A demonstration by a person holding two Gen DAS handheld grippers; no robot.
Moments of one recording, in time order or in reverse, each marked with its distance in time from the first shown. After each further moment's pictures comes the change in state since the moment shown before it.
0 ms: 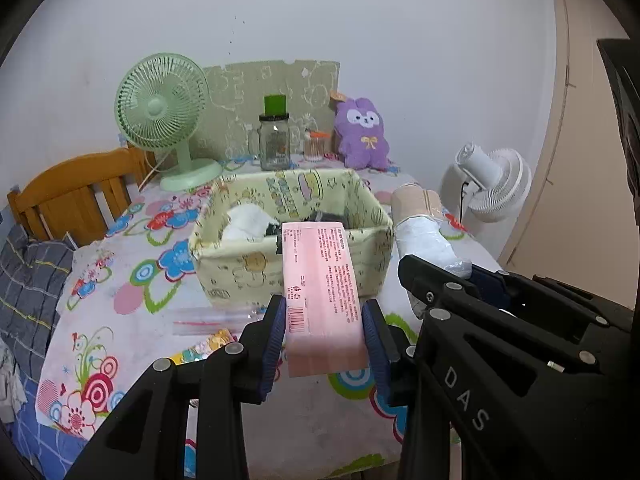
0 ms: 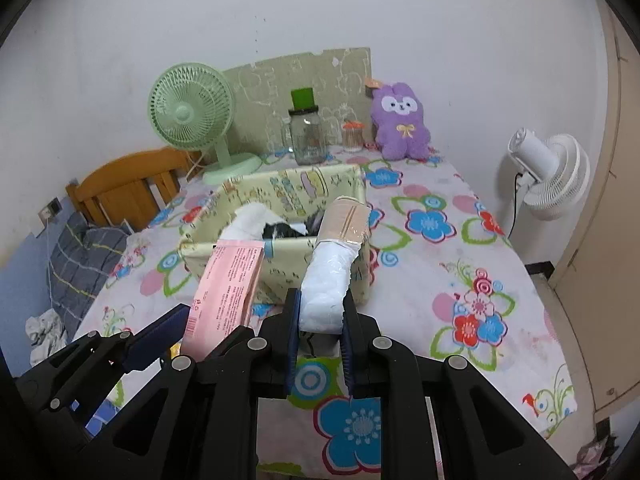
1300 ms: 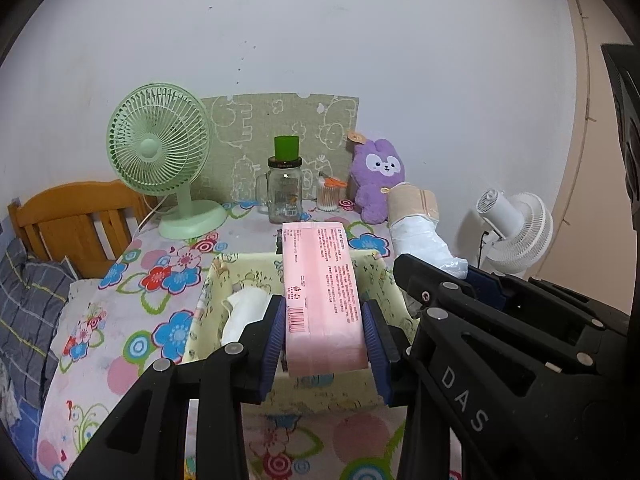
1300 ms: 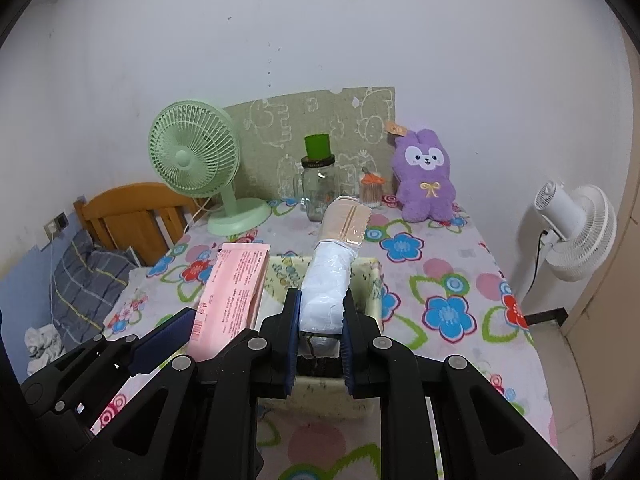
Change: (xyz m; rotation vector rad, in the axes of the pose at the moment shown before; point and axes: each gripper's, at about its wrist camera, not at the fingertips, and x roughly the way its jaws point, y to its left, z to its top) left arm 0.050 0.013 0.078 -0.036 -0.097 0.028; right arm 0.050 -0.006 0.087 -0.051 -0.094 0.054
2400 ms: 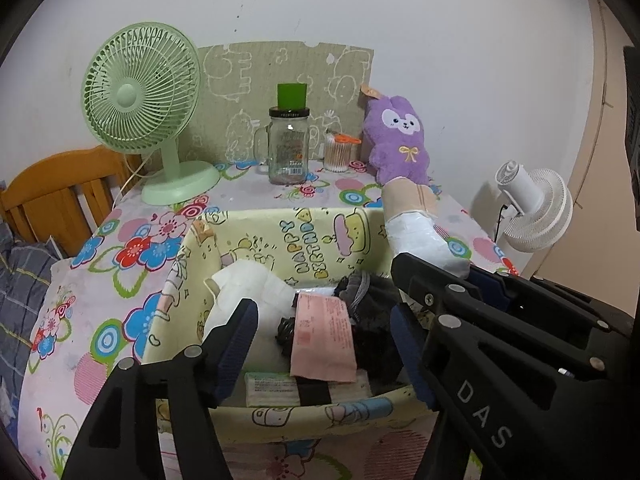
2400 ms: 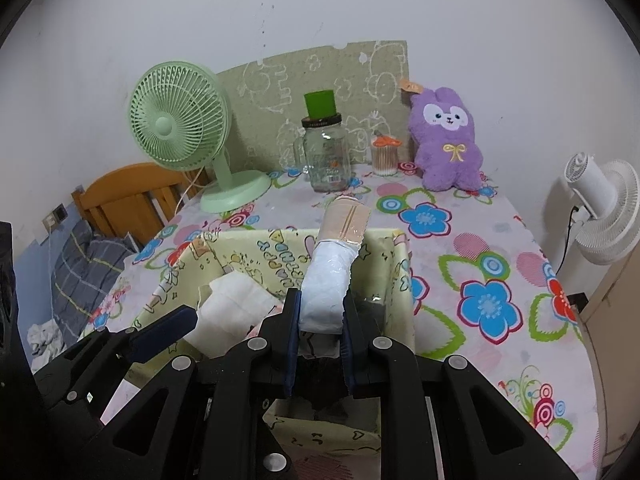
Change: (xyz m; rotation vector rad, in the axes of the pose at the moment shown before) left arm 0.075 0.020 -0.017 -0.014 0.117 -0.009; right arm 0.080 -0.007 -0.015 0.019 0.090 0.044
